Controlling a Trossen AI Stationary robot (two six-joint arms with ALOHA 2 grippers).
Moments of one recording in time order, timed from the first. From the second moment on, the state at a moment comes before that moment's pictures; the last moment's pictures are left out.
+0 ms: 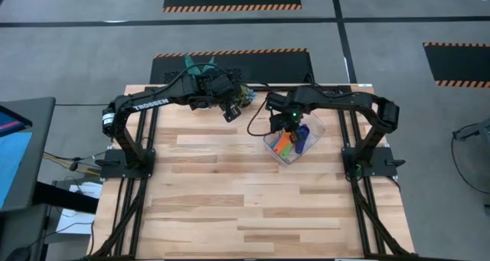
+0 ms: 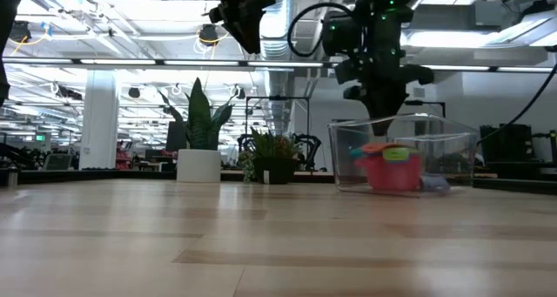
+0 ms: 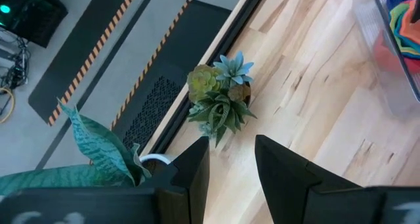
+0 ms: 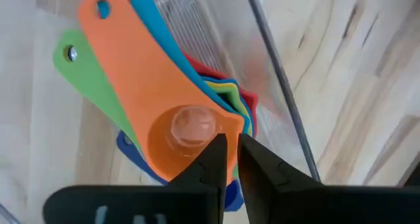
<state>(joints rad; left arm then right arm) 0.25 1.72 1.83 -1.11 -0.48 -0.13 -0.36 1.70 1.33 -1.09 0.03 -0.64</state>
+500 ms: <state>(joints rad) 0.25 1.72 1.83 -1.16 -0.48 -0.14 -0.47 1.59 1.33 -1.35 -0.02 -0.51</state>
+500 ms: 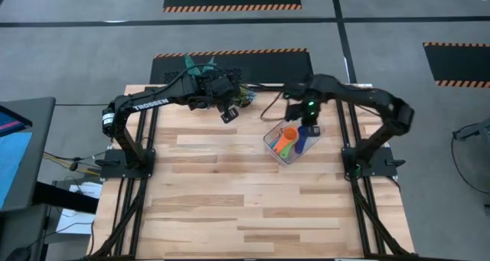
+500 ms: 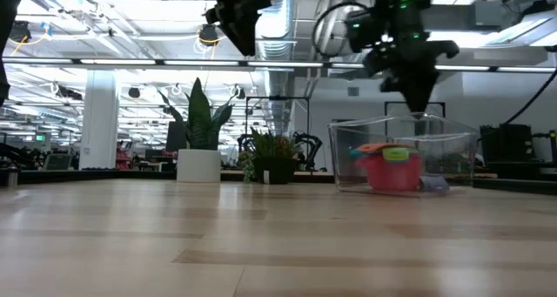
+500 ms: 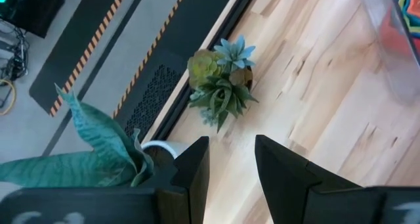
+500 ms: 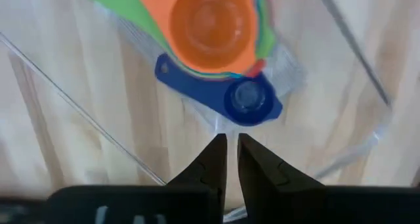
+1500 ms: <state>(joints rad) 0.25 1.72 1.83 -1.13 -0.48 -0.14 -0.61 1.31 0.89 -0.94 -0.14 -0.13</state>
